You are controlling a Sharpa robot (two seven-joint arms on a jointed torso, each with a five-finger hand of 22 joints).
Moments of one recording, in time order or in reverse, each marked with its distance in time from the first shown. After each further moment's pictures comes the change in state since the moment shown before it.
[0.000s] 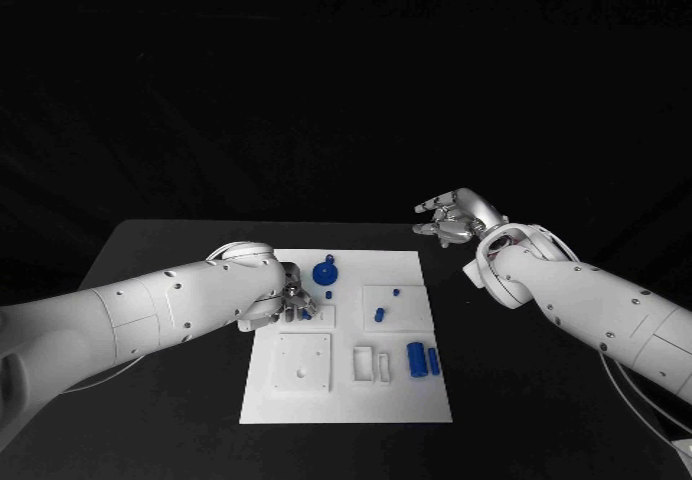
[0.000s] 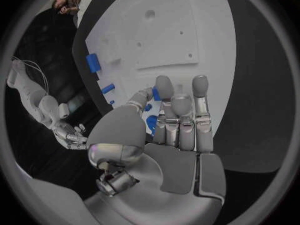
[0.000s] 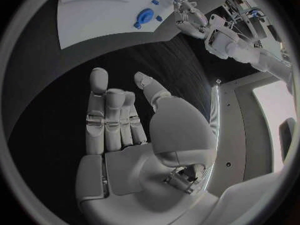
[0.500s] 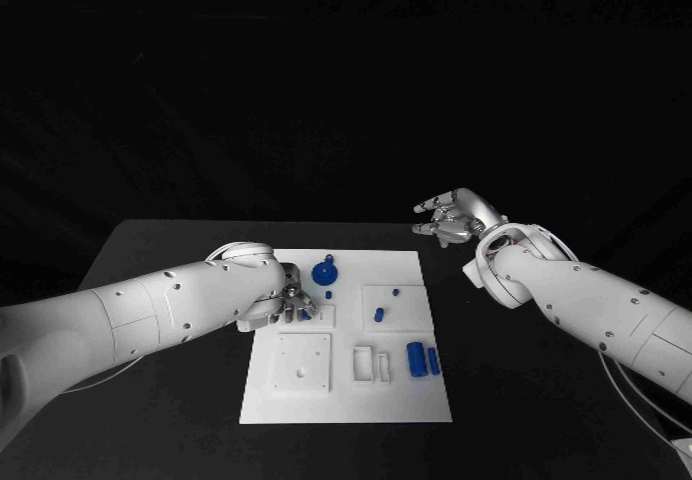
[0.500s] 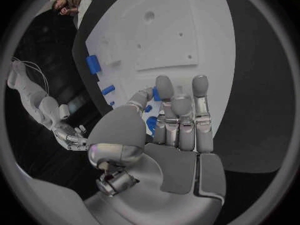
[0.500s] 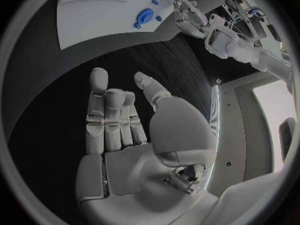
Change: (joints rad) left arm -0.001 -0.001 0.001 0.001 -0.004 0.010 0.002; left_hand 0.000 0.000 0.003 0.003 -0.007 0.000 0.000 0.000 -0.017 0.000 0.000 0.000 0.002 0.000 0.000 0.000 -0.002 0.000 0.000 0.000 -0.004 0.000; right arm 0.000 0.001 0.000 0.000 0.002 0.001 0.000; right_hand 0.000 0.000 0.000 0.000 -0.001 0.000 0.000 0.000 0.000 0.000 0.000 0.000 -0.002 0.000 0.000 0.000 0.000 0.000 0.000 0.000 0.000 0.000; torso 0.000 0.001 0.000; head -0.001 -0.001
